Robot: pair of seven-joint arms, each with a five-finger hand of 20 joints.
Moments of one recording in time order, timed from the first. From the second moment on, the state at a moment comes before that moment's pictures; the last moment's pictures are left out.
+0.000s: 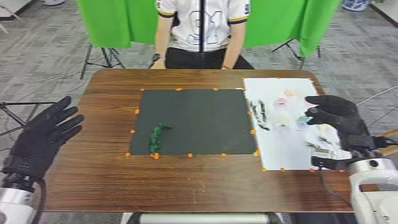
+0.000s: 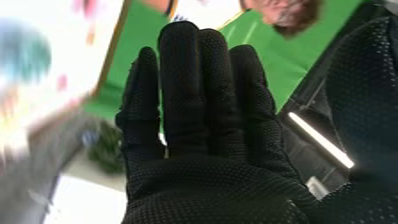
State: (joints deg) left arm 139.3 -56.2 -114.2 -127.5 40.6 3.1 9.9; right arm -119.8 -64.0 106.0 -121.8 -91.2 3.9 1.7
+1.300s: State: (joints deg) left arm 139.3 -56.0 -114.5 -127.5 40.6 3.7 9.8; right arm -123.6 -54.5 107.7 -121.9 -133.8 -20.2 31.2
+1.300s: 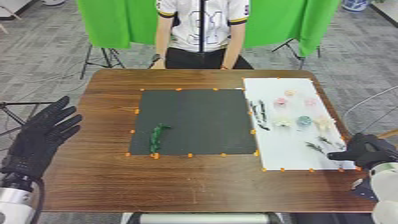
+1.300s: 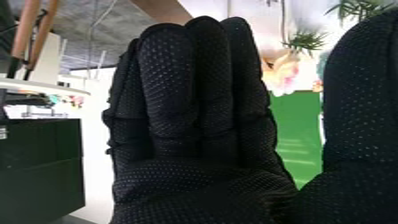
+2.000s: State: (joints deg) left arm 138.9 -55.9 -114.5 -127.4 40.6 3.7 9.7; right arm -120.5 -53.6 103.6 -120.8 -133.0 -24.3 37.8
